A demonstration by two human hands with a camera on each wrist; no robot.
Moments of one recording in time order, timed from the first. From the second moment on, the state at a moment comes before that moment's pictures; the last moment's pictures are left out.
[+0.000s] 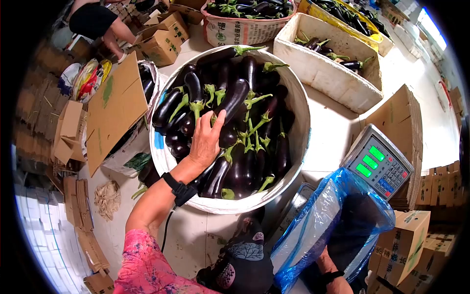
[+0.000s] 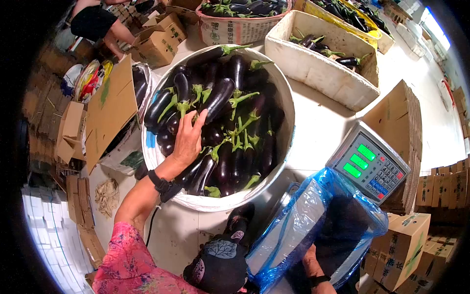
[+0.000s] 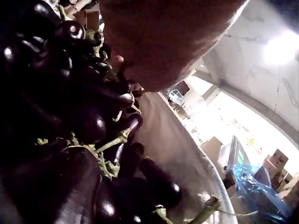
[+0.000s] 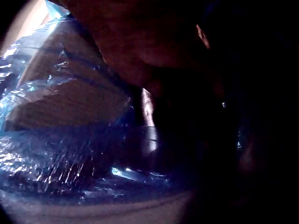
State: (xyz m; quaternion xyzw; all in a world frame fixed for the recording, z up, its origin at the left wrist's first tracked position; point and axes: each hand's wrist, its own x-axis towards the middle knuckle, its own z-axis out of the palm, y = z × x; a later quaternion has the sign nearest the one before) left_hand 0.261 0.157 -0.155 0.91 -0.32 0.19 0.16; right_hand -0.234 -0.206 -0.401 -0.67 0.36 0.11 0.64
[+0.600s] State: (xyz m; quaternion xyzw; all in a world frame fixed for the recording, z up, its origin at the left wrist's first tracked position) left_hand 0.391 0.087 -0.140 0.92 -0.22 0.14 0.30; right_hand -0.235 -0.202 -0.394 -0.67 0.41 0.14 0.60
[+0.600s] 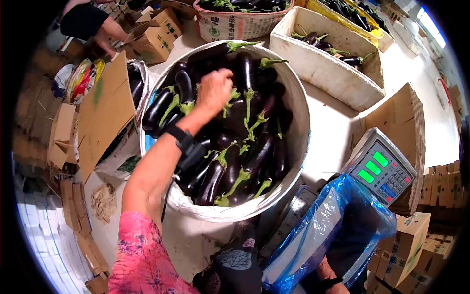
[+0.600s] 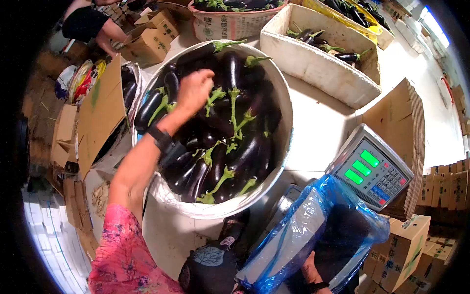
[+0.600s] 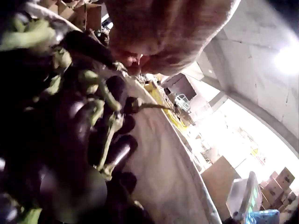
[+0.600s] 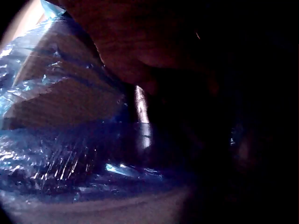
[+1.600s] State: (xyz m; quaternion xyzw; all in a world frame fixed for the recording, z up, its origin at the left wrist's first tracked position) left_hand 0.255 0.202 -0.066 0.53 -0.01 -0.33 0.78; right_hand -0.137 -0.184 -0.222 -0.86 0.36 0.26 0.24
